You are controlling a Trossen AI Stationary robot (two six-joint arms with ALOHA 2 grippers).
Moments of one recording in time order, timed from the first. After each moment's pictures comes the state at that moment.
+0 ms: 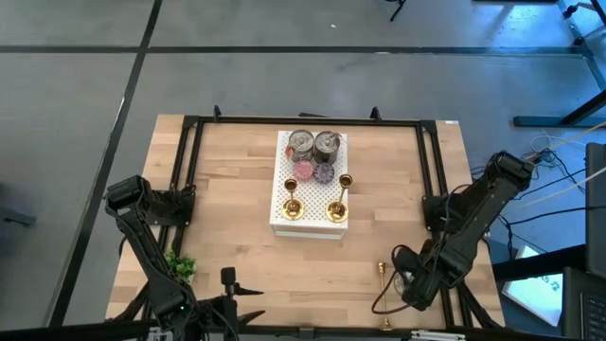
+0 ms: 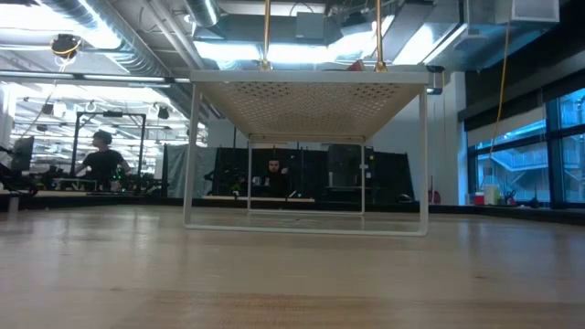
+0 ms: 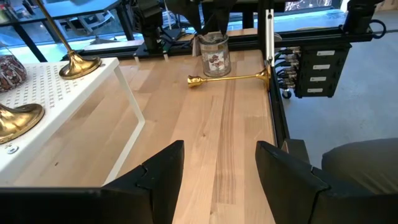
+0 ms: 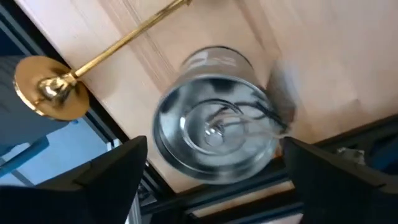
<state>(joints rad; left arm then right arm) -1.05 1.78 1.34 -0.42 -1.11 -0.70 0.94 1.47 1.09 -1.09 -0.13 1.47</state>
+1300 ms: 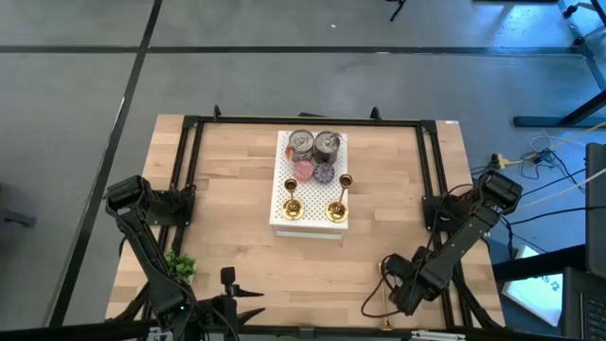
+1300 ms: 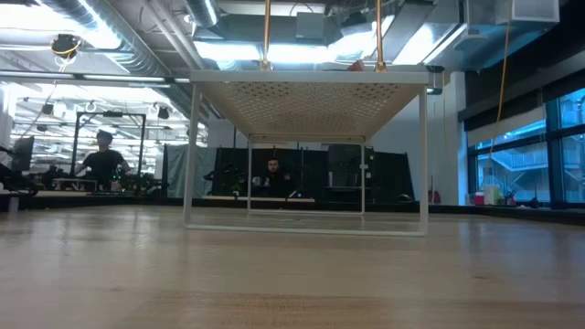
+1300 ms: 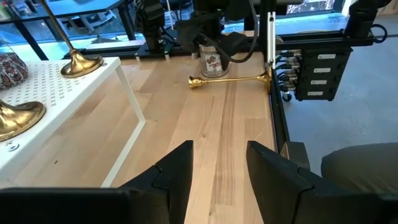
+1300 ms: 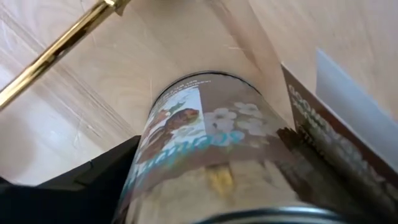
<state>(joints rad) -1.05 1.78 1.34 -0.42 -1.12 -0.72 0.96 1.71 0.99 -0.92 -0.10 1.57</state>
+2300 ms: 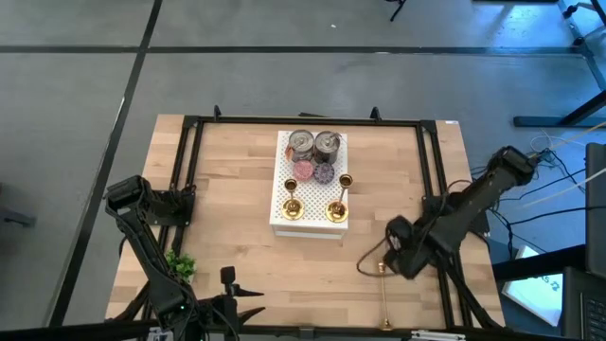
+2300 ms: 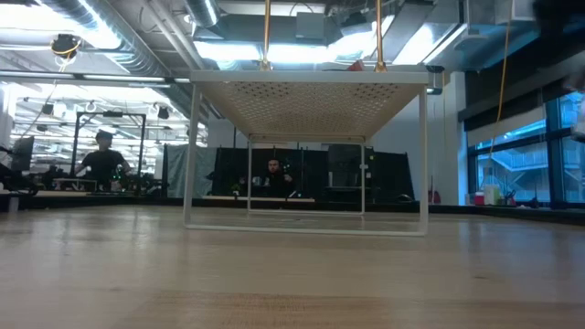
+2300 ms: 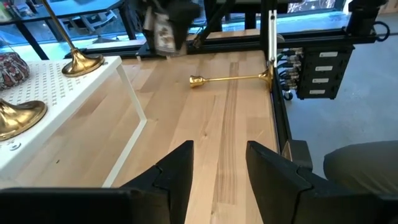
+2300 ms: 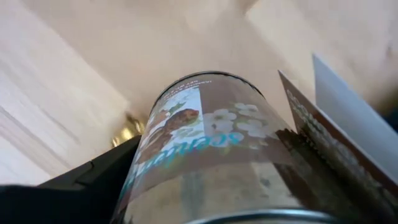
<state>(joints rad) -1.05 1.78 1.33 -0.41 -1.12 -0.72 0.78 1.40 1.01 -1.21 0.18 1.56</state>
